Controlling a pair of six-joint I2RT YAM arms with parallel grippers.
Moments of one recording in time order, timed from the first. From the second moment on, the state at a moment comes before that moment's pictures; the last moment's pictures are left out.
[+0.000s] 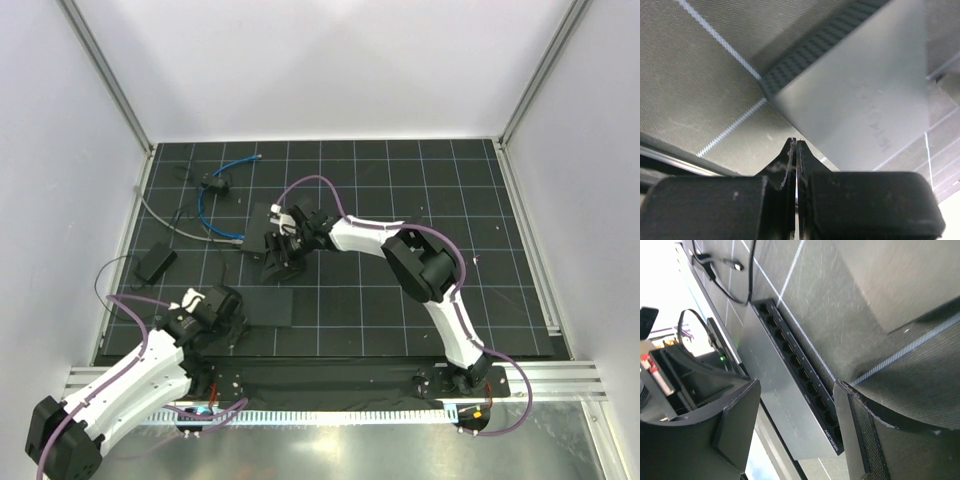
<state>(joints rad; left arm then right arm) -0.62 0.69 0.36 -0.84 -0.20 -1.60 0.80 2.22 1.56 -0.22 -0.70 0.59</state>
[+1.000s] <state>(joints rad) -0.51 1.32 0.68 -0.66 -0.34 -1.29 0.87 2.00 1.04 0.17 -0.74 0.84</state>
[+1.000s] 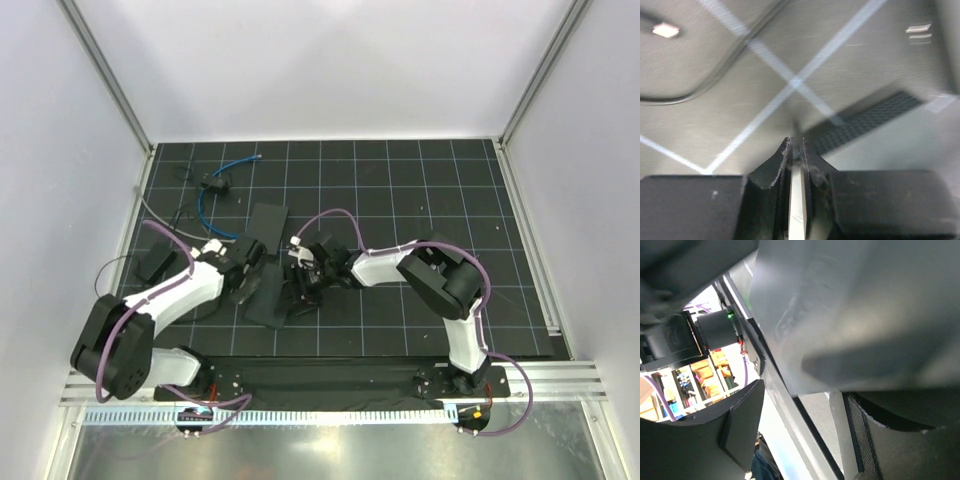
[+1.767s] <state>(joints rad) -0.54 0.71 0.42 -0.80 -0.24 -1.52 0.70 1.96 1.43 -0.40 -0.53 0.32</state>
